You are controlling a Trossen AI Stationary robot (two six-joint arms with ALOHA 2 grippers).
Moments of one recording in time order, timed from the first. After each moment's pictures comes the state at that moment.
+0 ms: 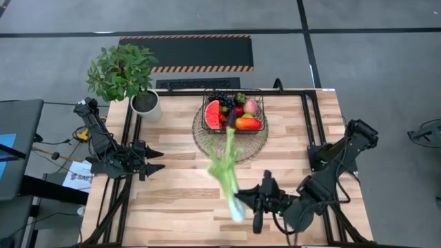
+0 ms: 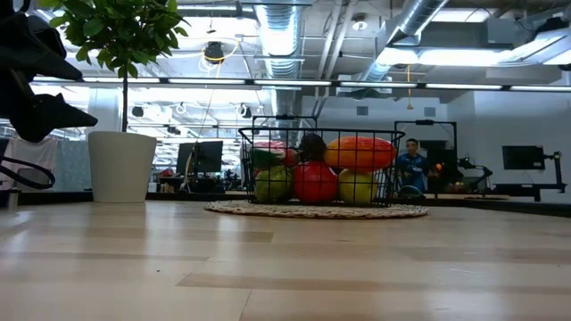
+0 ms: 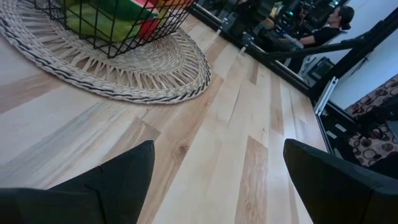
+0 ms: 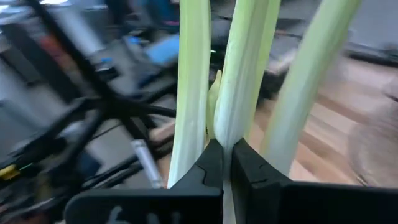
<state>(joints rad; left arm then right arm) -0.95 0.23 0.16 -0.53 -0.98 -1.08 0.76 1.62 1.50 -0.25 1.00 0.78</state>
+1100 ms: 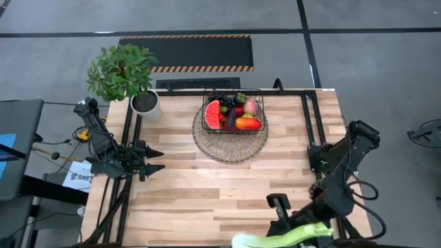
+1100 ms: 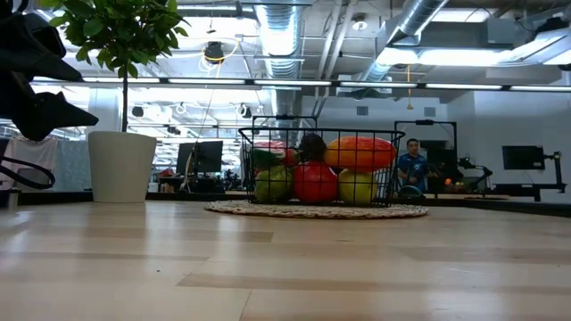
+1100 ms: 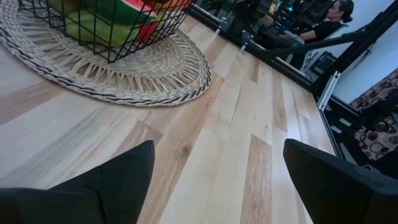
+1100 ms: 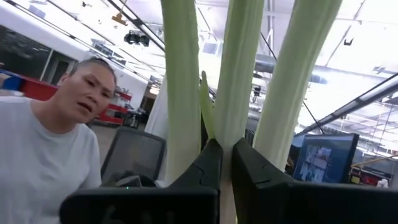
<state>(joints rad) -0.95 0.23 0.16 -0.53 -0.98 -1.03 0.85 1.62 1.50 0.62 0.34 -0.51</state>
